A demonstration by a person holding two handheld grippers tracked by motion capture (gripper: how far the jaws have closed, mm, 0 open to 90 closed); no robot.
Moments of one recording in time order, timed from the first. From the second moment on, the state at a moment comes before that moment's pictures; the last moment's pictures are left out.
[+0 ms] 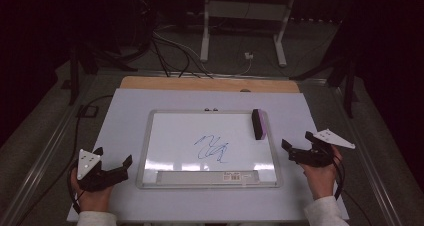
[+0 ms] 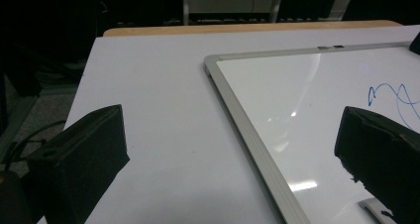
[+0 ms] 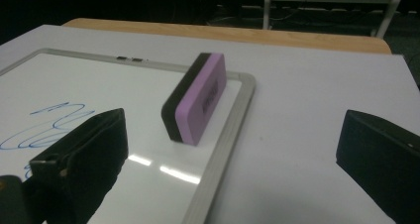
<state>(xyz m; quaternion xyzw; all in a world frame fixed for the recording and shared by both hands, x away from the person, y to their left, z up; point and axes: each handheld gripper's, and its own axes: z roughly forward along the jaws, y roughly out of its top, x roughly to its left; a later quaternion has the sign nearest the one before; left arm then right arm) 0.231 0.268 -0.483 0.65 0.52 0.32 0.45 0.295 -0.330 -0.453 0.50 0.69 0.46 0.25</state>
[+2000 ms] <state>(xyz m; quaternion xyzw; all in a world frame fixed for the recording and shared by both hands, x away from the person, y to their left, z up) 0.233 0.265 -0.484 0.66 0.52 0.31 0.45 0.405 -0.274 -0.494 0.61 0.67 0.42 0.05</state>
